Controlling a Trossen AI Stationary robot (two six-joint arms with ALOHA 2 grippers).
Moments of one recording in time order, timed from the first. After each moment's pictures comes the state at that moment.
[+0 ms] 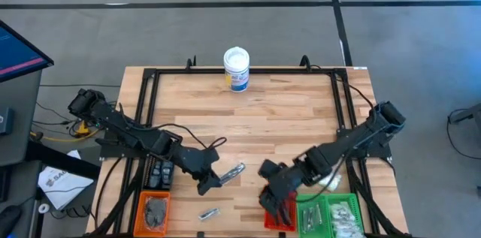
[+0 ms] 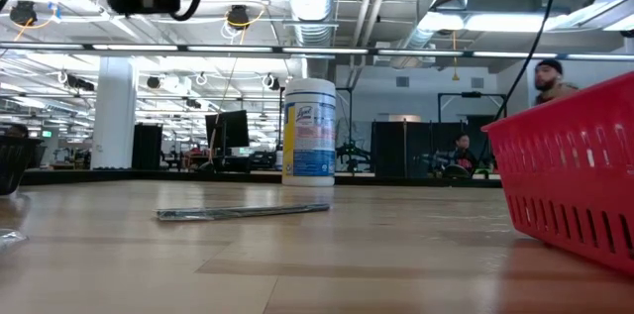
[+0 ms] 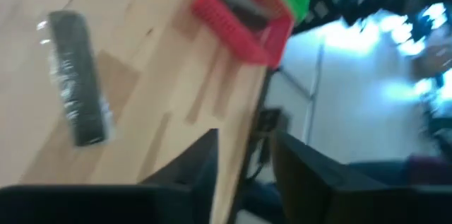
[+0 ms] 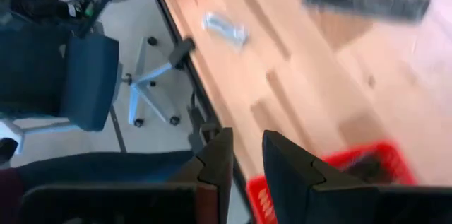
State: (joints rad) left arm -0.44 1.40 0.99 -0.26 0.02 -1.02; right arm 0.56 1.71 1.49 -0.65 0.07 1.15
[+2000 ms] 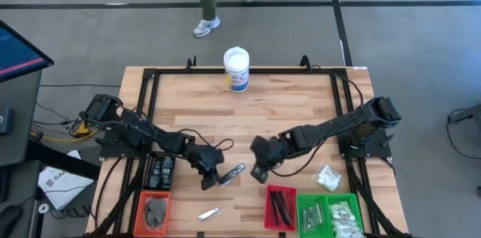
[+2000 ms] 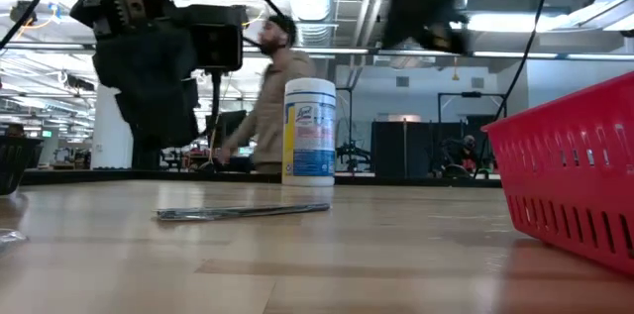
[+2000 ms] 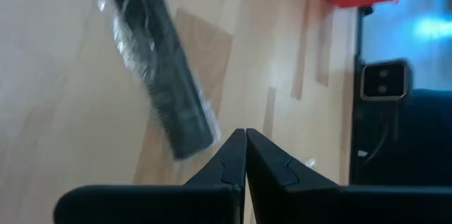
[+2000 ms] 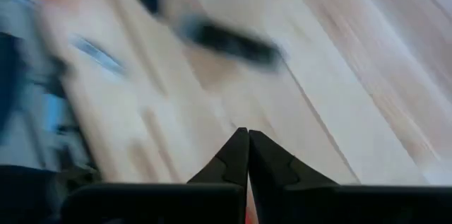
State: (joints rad) left arm -0.30 1.61 0.71 0.09 0.23 -0.74; right arm 0.31 1.71 1.30 -0.60 0.03 0.87
